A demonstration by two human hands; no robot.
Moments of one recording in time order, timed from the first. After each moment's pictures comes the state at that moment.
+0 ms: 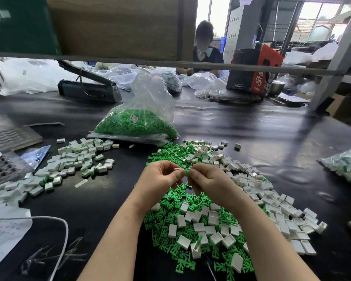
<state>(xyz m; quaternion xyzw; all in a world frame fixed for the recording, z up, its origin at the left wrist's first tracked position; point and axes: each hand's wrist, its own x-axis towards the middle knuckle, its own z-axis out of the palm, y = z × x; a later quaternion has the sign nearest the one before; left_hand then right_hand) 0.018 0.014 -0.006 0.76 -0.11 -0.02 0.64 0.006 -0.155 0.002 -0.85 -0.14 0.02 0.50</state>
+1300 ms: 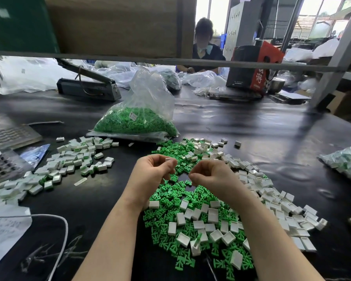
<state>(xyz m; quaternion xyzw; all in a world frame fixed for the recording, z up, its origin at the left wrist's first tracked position) 0.021 0.021 -0.003 0.71 -0.05 0.01 0.70 0.008 -0.165 0.000 -0.86 -0.11 0.00 0.49</state>
